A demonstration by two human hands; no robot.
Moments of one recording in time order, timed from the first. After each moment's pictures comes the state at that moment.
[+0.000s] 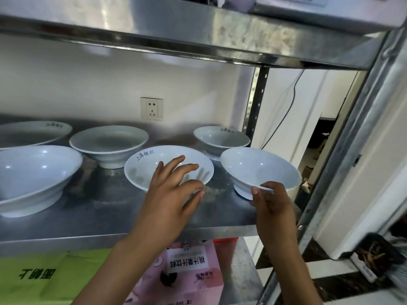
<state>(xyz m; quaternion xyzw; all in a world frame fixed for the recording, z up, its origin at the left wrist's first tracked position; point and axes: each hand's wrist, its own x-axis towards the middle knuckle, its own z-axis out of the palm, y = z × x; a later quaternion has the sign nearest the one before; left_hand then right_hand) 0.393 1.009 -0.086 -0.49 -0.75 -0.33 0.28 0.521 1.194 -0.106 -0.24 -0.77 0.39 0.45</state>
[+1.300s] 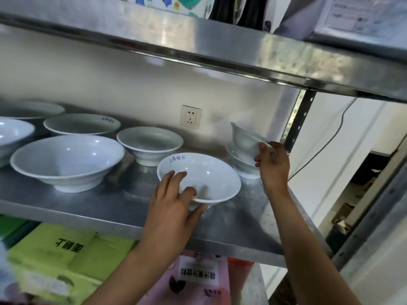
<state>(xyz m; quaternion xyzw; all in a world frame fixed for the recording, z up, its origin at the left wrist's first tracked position) 0.397 0.988 -0.107 -0.29 -0.86 -0.29 0.31 0.369 1.247 -0.041 -0.10 -0.71 0.50 0.49</state>
